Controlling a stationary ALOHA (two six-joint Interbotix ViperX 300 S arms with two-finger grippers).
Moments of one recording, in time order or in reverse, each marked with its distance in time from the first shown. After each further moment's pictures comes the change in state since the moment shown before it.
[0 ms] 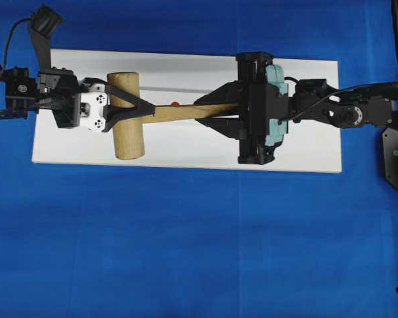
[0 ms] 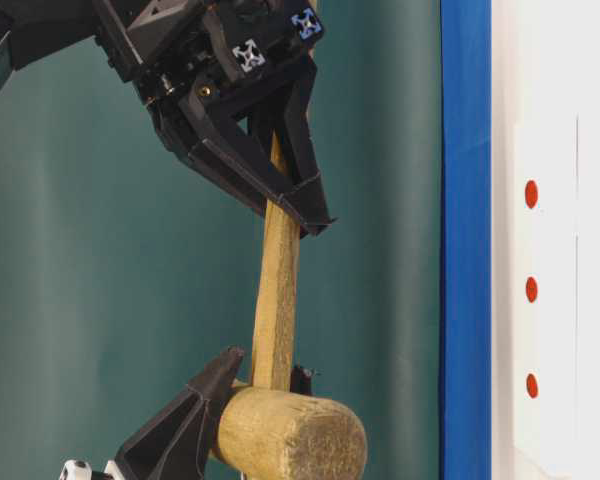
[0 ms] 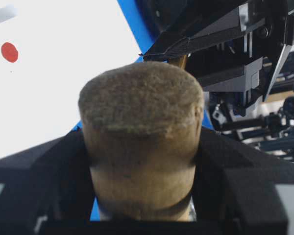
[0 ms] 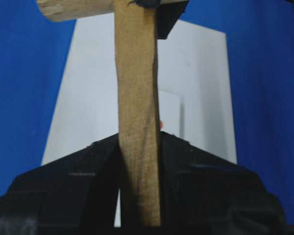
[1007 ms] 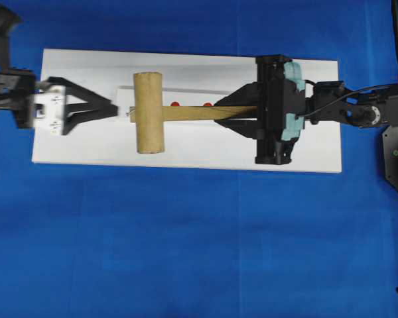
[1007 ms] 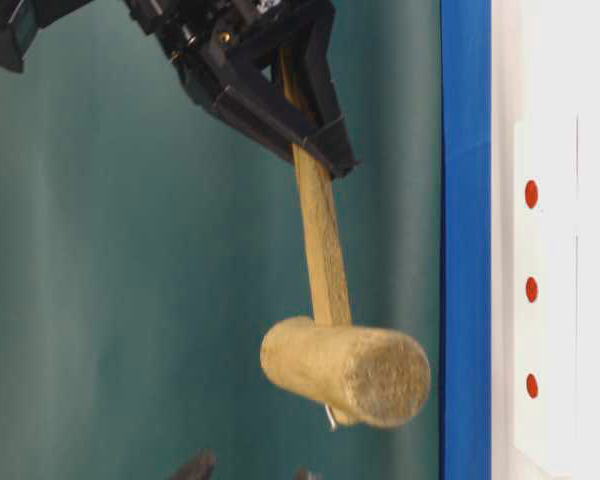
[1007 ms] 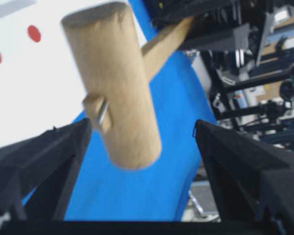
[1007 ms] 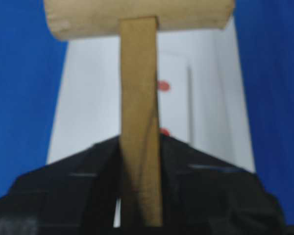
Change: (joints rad) left arm 0.002 -0.262 0.160 -0.002 0.100 0.006; right arm -0.008 -0.084 0.101 0.067 0.026 0.015
